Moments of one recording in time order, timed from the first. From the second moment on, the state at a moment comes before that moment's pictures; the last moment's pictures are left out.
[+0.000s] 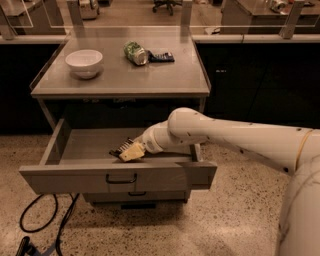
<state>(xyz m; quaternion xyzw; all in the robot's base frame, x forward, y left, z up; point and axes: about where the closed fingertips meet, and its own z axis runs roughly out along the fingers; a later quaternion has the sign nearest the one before) 0.646 0.072 0.651 -0.42 0.81 0.24 0.34</state>
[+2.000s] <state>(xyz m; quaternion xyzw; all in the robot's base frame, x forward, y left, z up) 0.720 0.016 0.613 -0.34 0.87 0.17 0.33</state>
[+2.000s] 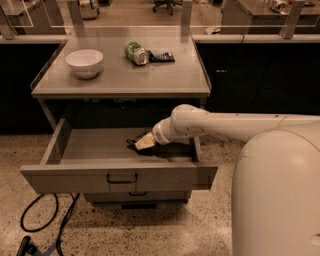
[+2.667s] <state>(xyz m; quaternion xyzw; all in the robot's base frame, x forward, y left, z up) 0.720 0.016 0.613 -0.34 0.87 0.17 0.33</state>
